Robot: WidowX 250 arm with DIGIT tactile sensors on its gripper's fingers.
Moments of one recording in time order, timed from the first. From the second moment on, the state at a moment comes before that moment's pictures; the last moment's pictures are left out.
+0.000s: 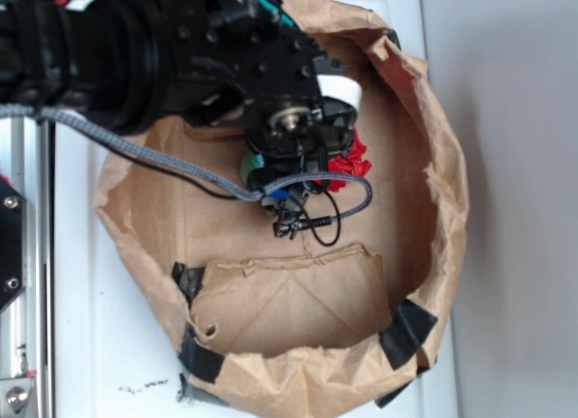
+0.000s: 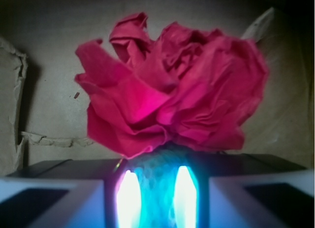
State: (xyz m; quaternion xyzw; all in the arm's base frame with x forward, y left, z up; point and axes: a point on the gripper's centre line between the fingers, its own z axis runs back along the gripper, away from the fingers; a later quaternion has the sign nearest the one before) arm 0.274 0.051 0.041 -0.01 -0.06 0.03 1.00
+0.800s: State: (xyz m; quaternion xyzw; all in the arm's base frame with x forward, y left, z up) arm 0.240 0.039 0.121 -0.08 -0.13 0.05 0.99
